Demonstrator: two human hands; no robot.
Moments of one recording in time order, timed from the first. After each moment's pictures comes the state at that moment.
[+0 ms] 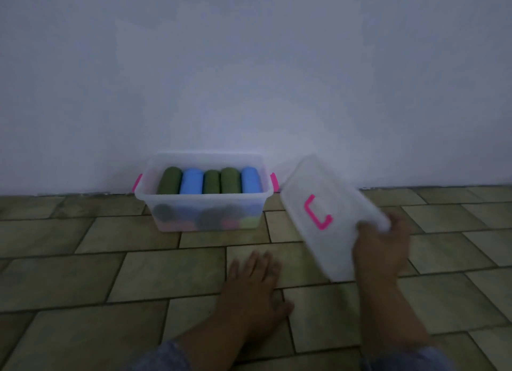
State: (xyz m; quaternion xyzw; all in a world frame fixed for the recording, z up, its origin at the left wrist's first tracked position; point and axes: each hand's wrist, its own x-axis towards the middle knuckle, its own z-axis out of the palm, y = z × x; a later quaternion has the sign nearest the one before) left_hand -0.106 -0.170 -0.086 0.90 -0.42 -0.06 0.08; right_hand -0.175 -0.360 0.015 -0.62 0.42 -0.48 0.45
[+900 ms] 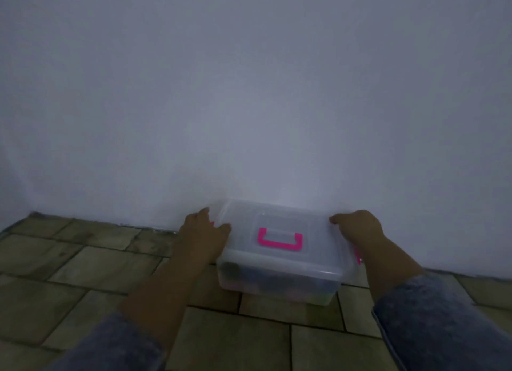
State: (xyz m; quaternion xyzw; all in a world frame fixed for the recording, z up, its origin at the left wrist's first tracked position) left_hand 0.091 -0.045 0.040 0.92 0.00 0.03 0.38; right_hand 0.046 -0.333 0.073 -0.82 0.33 -0.10 0.47
